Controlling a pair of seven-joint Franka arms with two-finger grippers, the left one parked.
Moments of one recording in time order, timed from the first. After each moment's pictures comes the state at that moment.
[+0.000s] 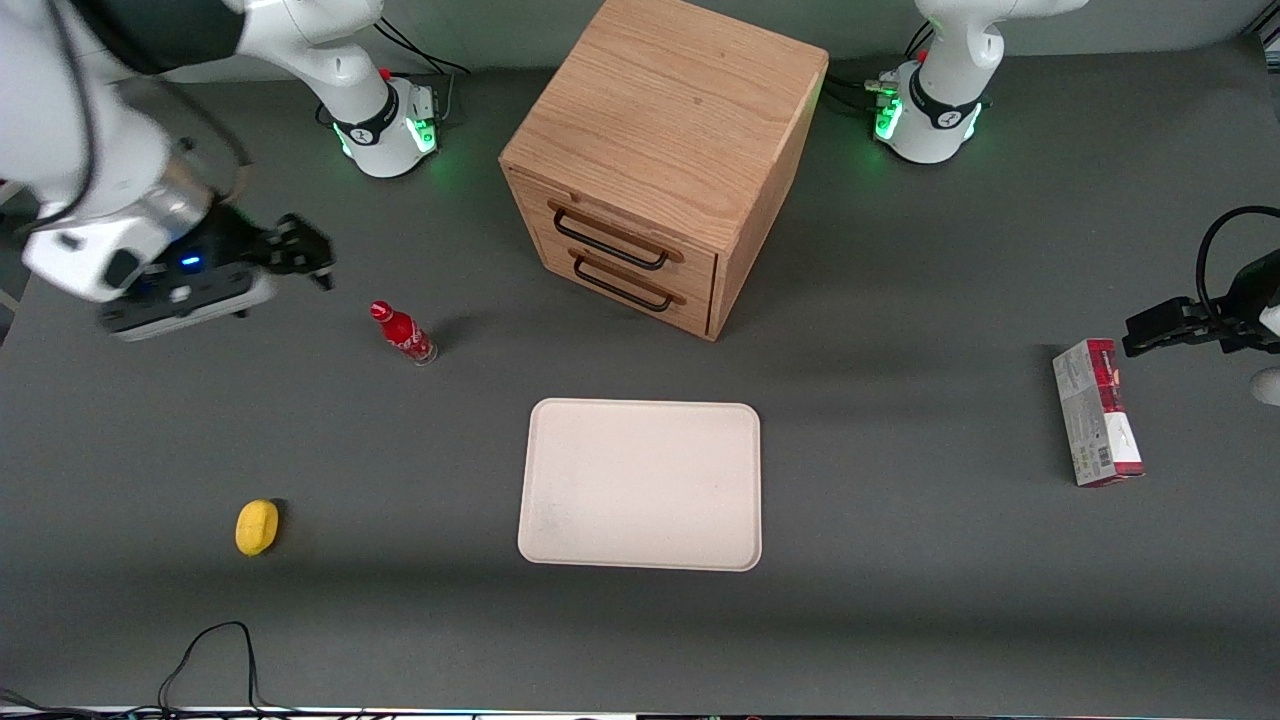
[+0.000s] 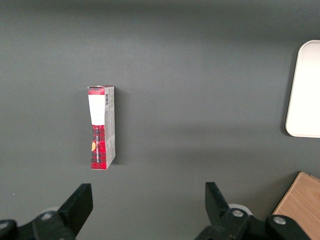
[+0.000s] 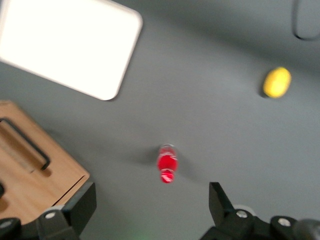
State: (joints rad) arm 0.33 0.06 0.01 -1.52 0.00 1.57 -0.03
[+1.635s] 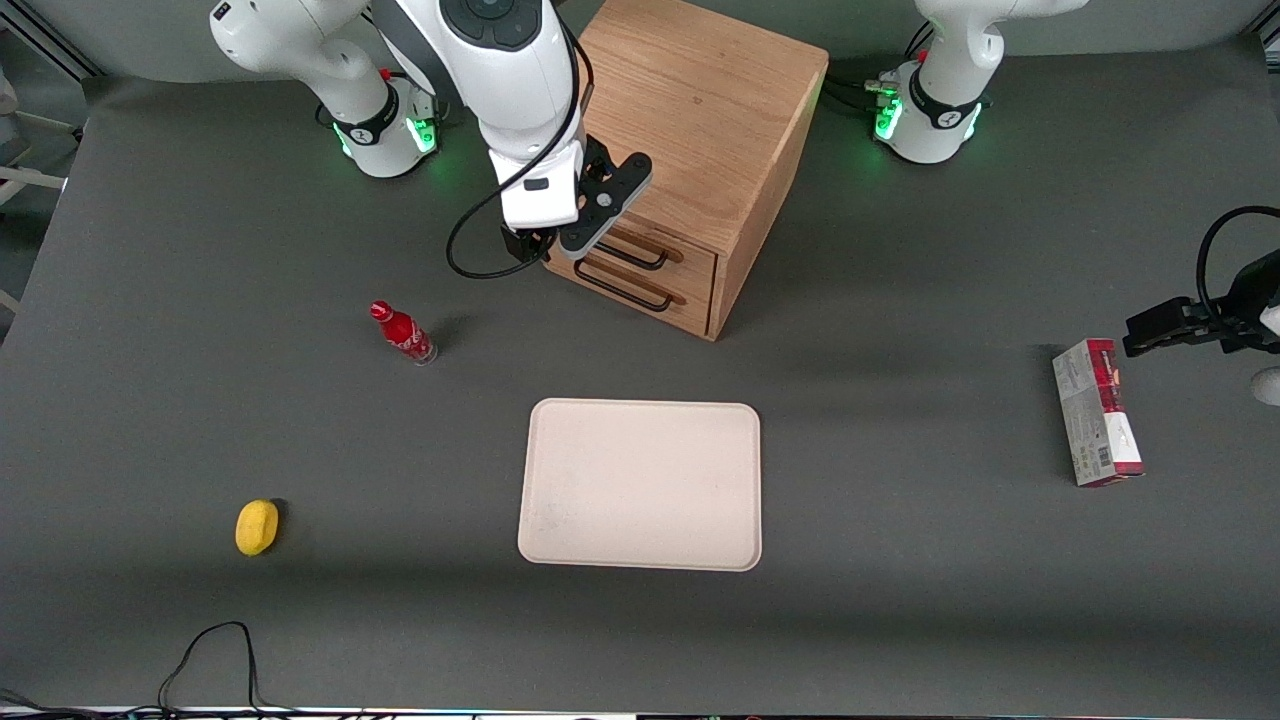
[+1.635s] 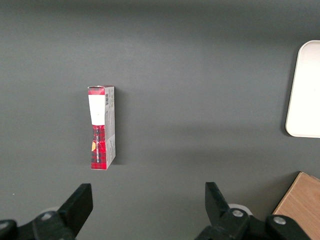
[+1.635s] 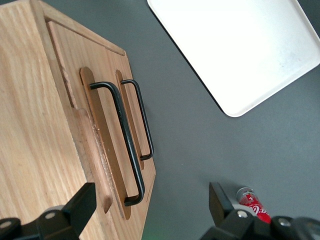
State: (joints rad) arm 0.74 0.25 0.01 -1.46 0.05 1.63 -0.14
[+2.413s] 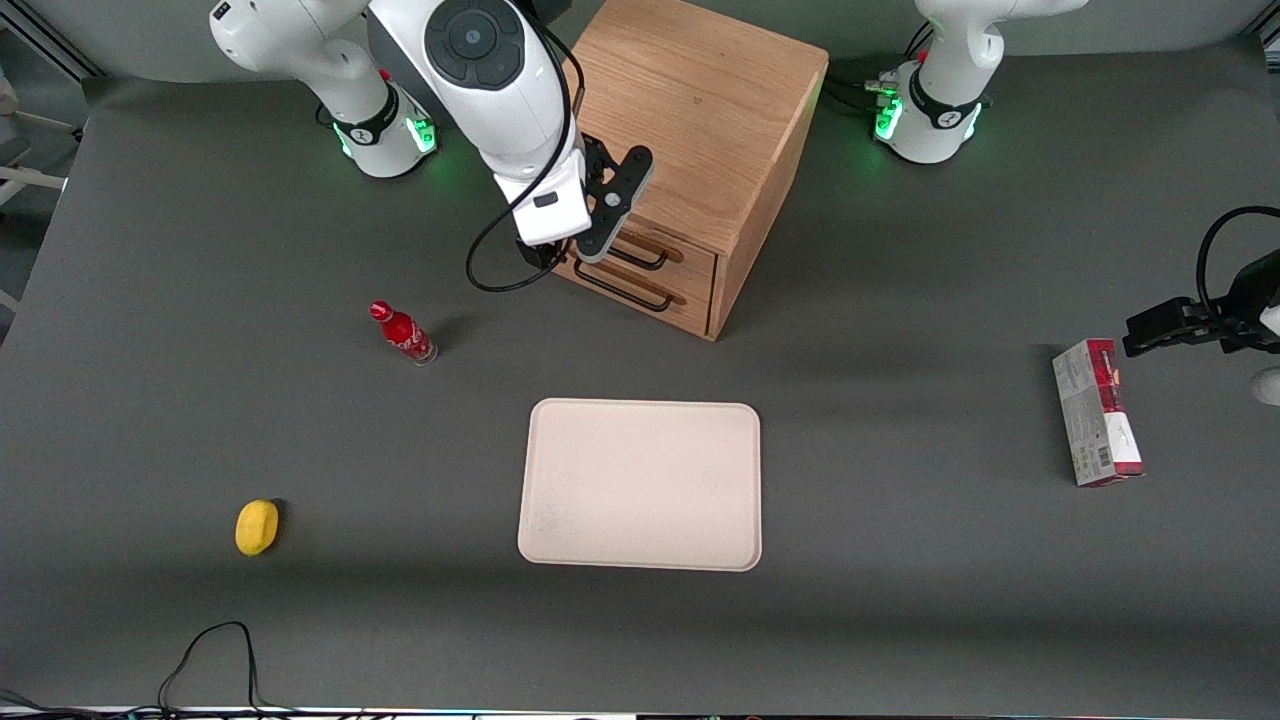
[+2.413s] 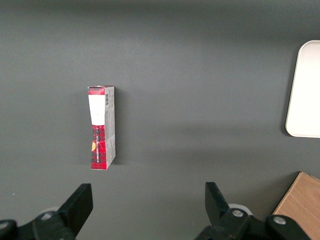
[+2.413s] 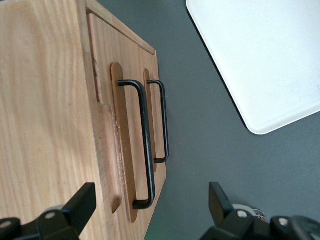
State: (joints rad) arm 0.74 0.27 -0.01 -1.48 0.16 1.64 -0.30
